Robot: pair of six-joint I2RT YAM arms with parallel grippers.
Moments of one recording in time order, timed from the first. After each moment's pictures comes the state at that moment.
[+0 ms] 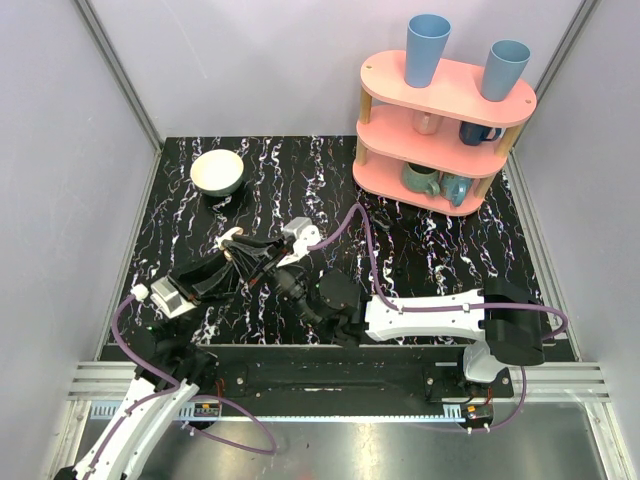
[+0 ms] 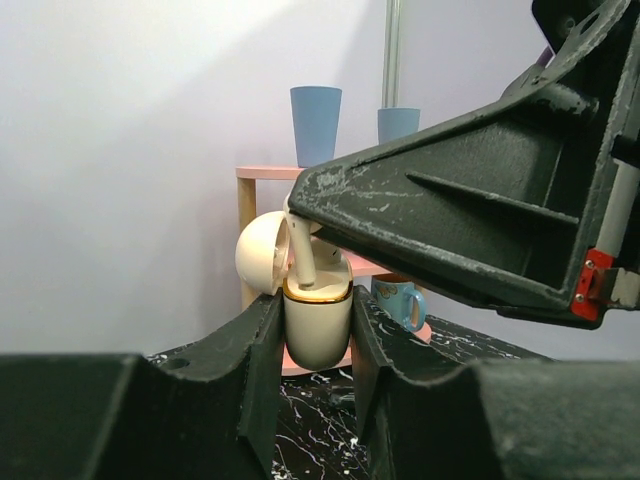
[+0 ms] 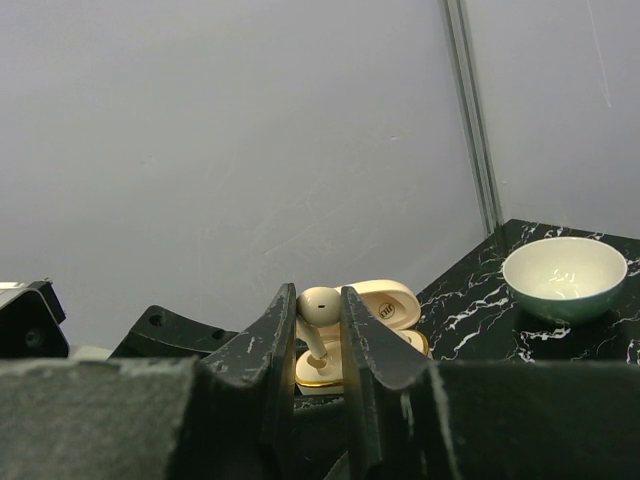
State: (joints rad) left arm -0.50 0.05 0.21 0.48 0.18 -0.16; right arm 1.41 1.62 1.15 0.95 0.53 0.14
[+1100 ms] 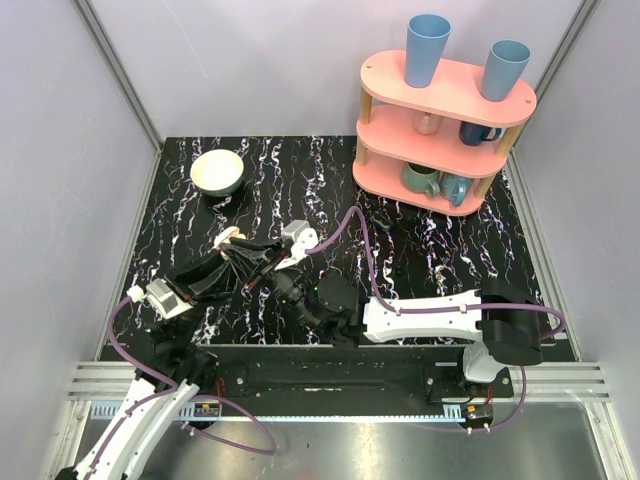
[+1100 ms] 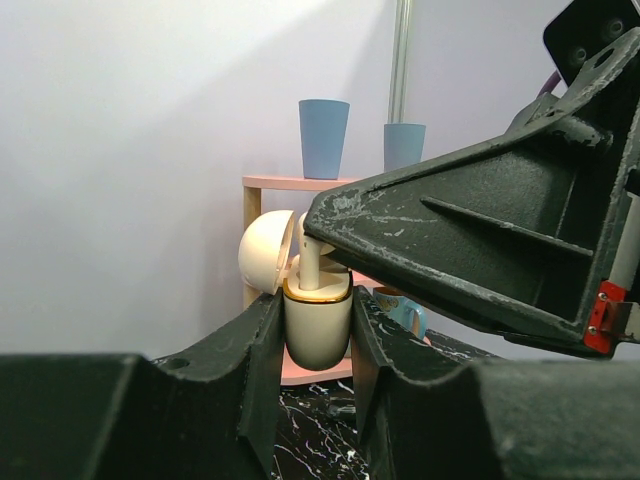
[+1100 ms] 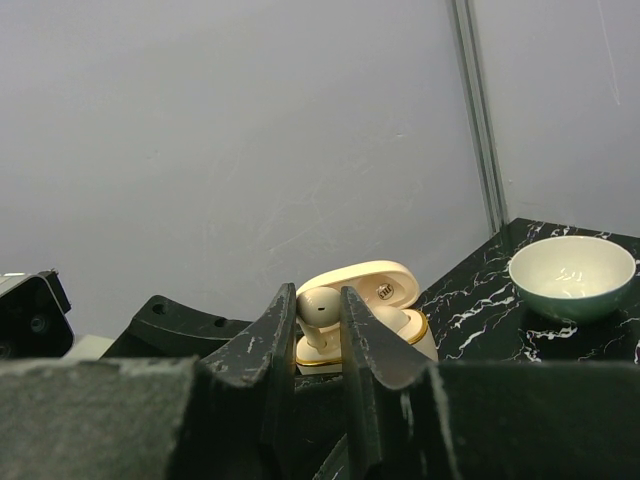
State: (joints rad) left arm -0.50 0.03 0.20 0.50 0.15 -0.18; right arm 1.42 1.63 1.15 0.97 0.53 0.13
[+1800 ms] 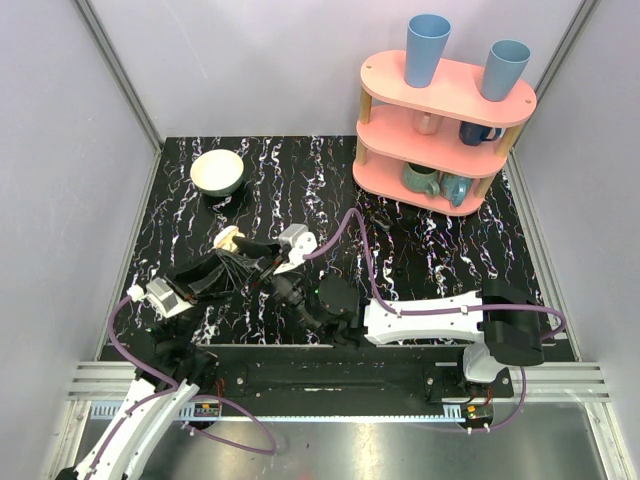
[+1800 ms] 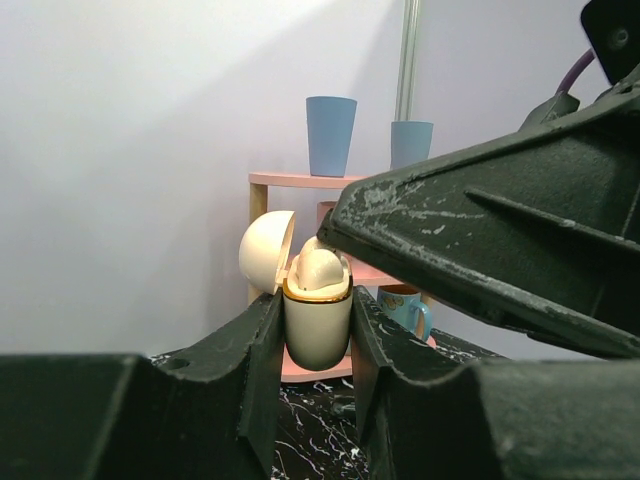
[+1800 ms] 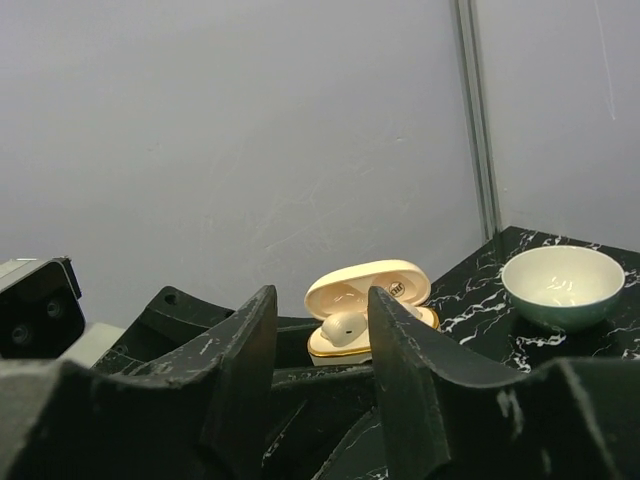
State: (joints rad) left arm -0.50 0.03 0.20 0.49 0.14 -0.18; right arm 1.43 1.63 1.15 0.97 0.53 0.09
